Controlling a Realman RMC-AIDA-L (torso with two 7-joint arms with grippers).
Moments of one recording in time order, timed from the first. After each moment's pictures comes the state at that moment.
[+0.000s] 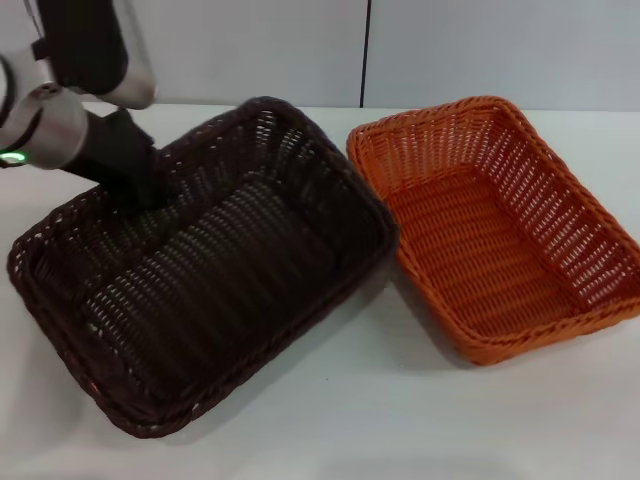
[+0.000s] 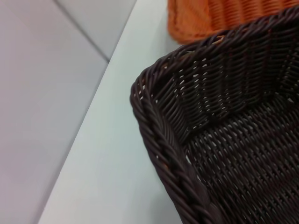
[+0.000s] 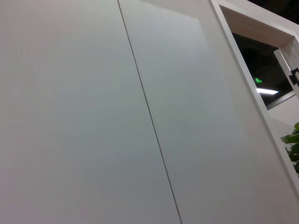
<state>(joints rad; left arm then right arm) -0.66 -2.06 -1.99 -1.33 2.68 -1.37 1.33 0.13 2.08 0.63 0.42 -1.43 -1.77 -0.04</state>
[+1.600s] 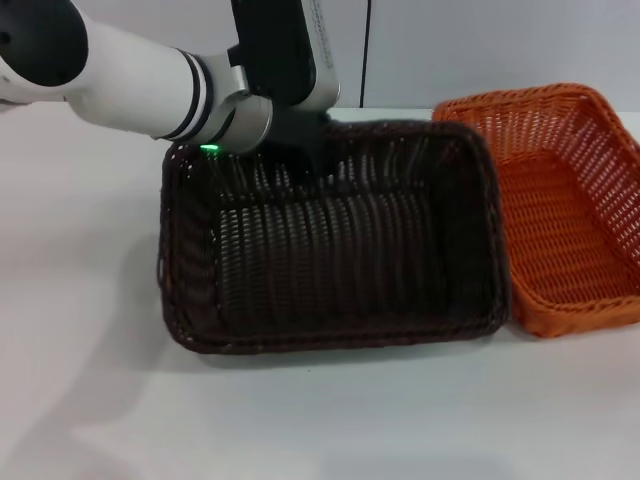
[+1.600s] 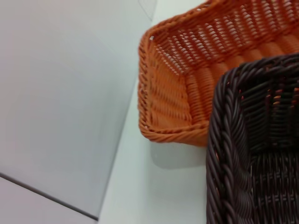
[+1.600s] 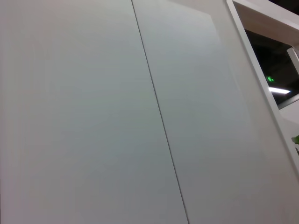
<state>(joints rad) -0.82 -2.07 -1.68 -0.98 2.37 -0.87 1.39 0.13 2.08 0.61 0.39 -1.43 -1.75 -0.04</state>
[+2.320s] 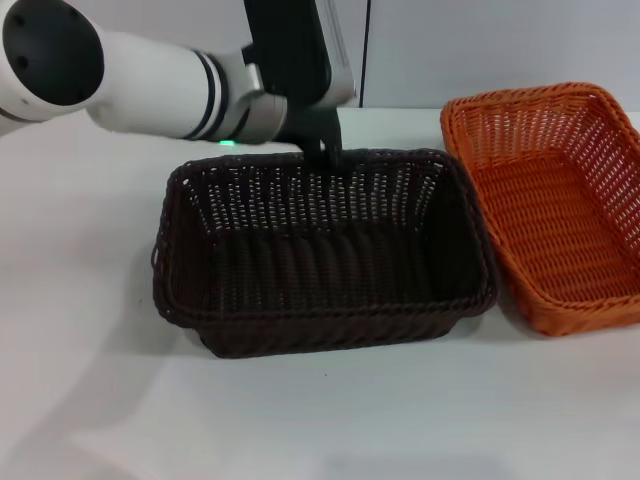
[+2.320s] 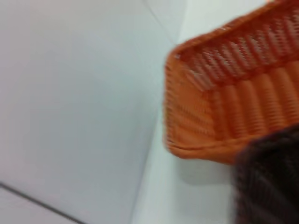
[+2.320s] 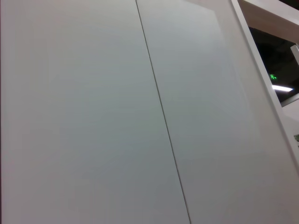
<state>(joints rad) -0.80 -2.07 -1.62 -1.00 2.32 -0.74 1.39 0.14 2.08 0.61 0.38 -1.43 -1.74 -0.04</state>
